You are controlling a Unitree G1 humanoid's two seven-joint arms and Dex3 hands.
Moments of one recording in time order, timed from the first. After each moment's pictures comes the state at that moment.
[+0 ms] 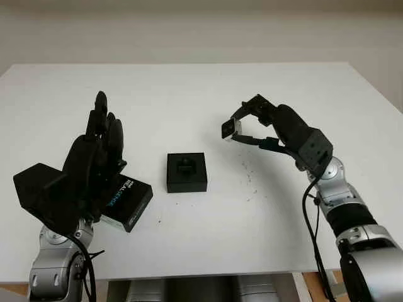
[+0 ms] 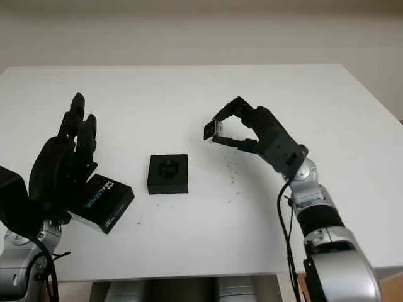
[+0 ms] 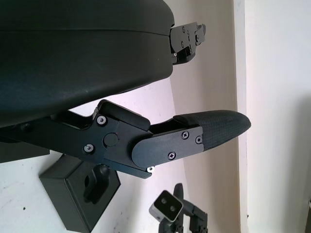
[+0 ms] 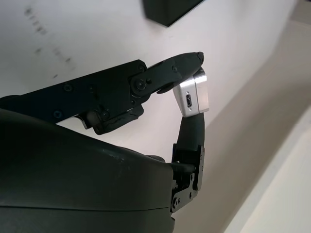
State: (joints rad) left arm -0.04 0.20 0.18 -0.35 -0.18 0.26 -0.13; right arm -0.65 -0.35 0.06 0.79 -0.07 -0.43 0.24
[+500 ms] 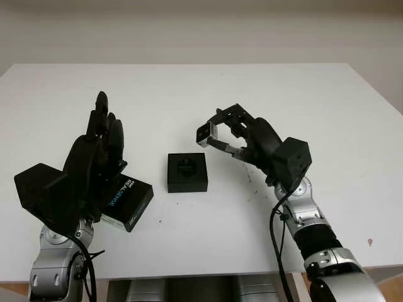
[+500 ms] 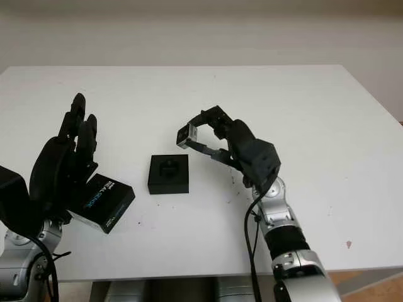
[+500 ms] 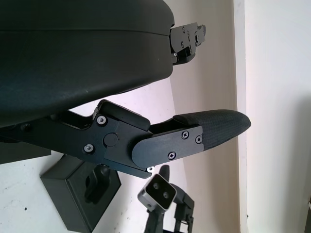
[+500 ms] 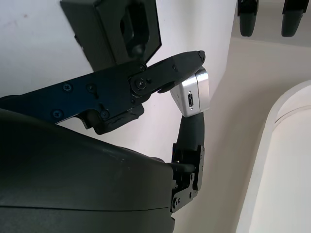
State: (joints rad) left arm -0.04 0.20 0.18 -0.35 -0.17 0.26 -0.12; right arm -0.53 -0.15 0.05 0.68 0.00 -0.37 0.25
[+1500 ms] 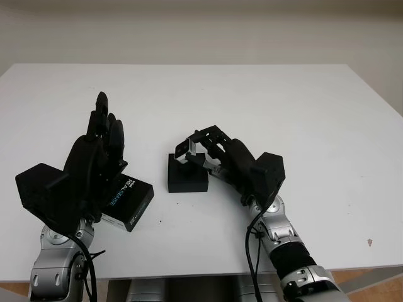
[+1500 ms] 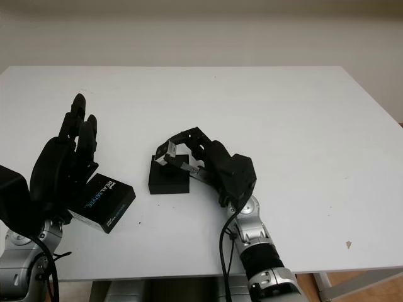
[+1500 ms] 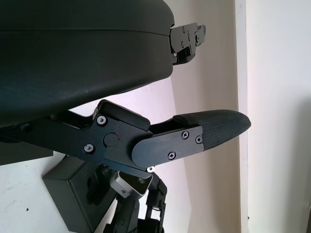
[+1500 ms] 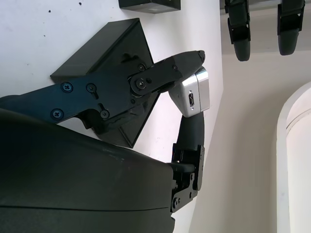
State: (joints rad) left arm -0.04 0.20 0.18 -0.35 -0.17 0.27 -0.12; right arm -0.46 0.00 0.06 0.66 0.02 -0.28 0.24
